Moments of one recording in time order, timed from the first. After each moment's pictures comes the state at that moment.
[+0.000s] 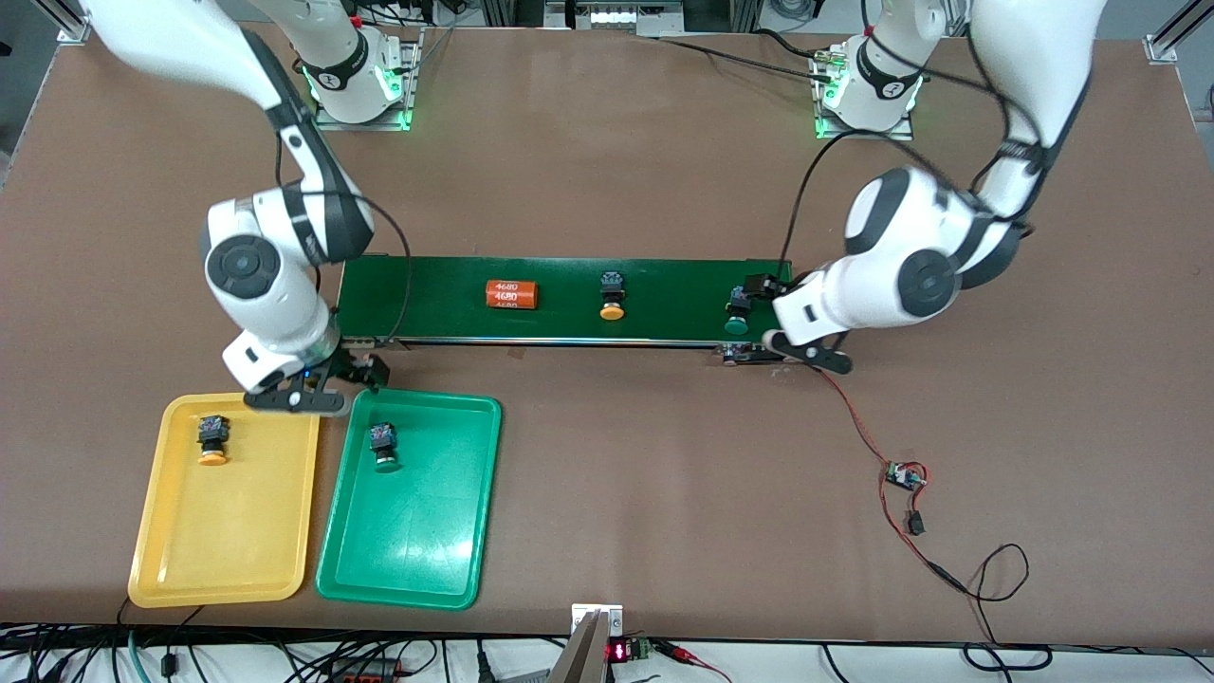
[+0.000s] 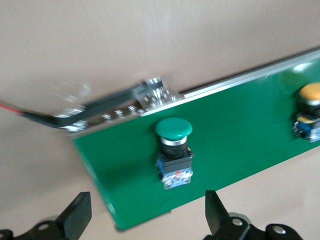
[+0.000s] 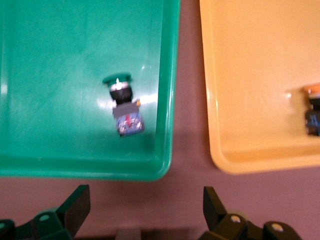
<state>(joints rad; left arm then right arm) 0.09 0.34 -0.46 -1.87 -0.16 2.01 -0.02 0.12 0.38 0.14 -1.92 -0.28 2.38 0.47</state>
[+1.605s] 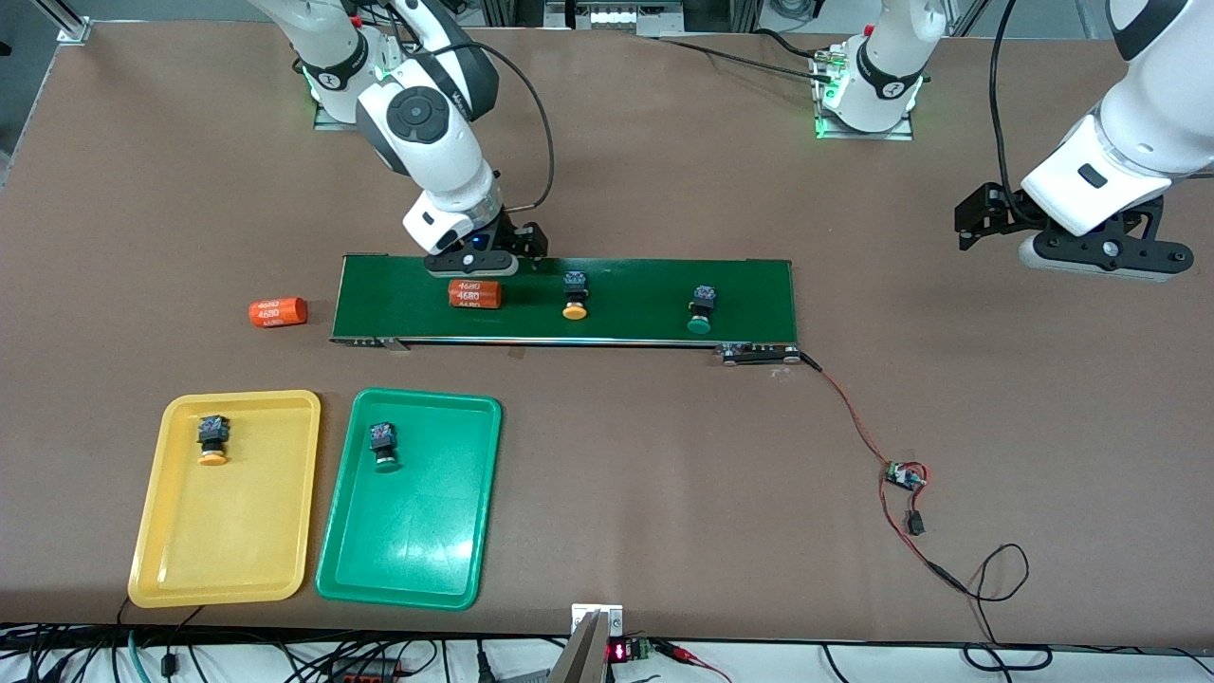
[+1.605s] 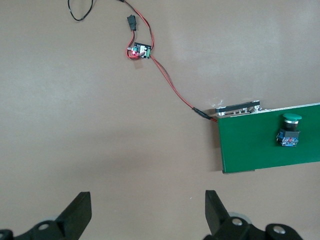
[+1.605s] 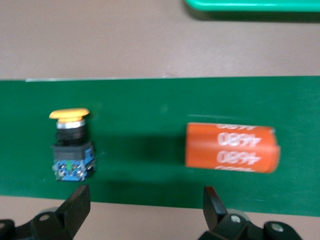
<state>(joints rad) -0.05 0.03 -0.11 -1.61 0.06 1.59 -0.02 0.15 0.24 0.54 -2.19 -0.12 2.50 0.75</state>
